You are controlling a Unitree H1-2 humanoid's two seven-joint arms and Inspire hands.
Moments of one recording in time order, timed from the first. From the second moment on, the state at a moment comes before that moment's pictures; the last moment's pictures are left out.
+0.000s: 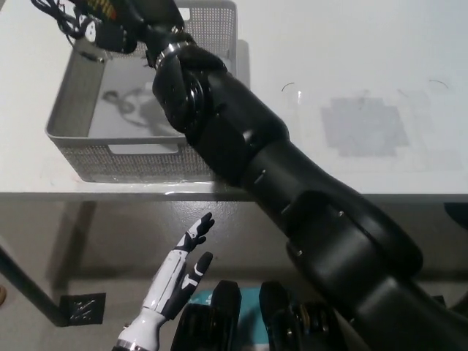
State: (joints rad) left_arm -0.07 0.08 -0.18 0.10 0.28 -0.30 -0.01; right_arm -1.43 0.24 0.38 1.22 -0.56 -0.04 -0.31
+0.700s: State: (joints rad) left_arm -0.09 0.08 -0.18 0.10 0.28 -0.30 -0.03; right_arm -1.35 0.28 0.41 1.37 -0.56 -0.08 -0.32
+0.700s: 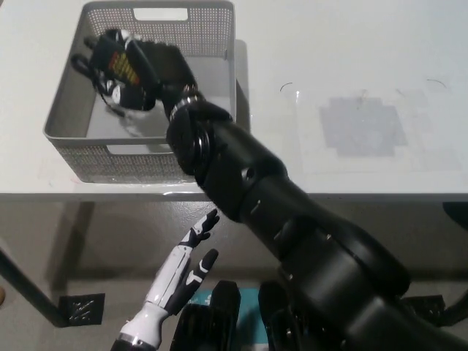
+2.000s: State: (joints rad) left_arm -0.10 0.09 -0.18 0.10 0.27 -0.29 -0.07; right_arm -1.31 0.13 0.26 0.87 -0.46 0.04 -0.06
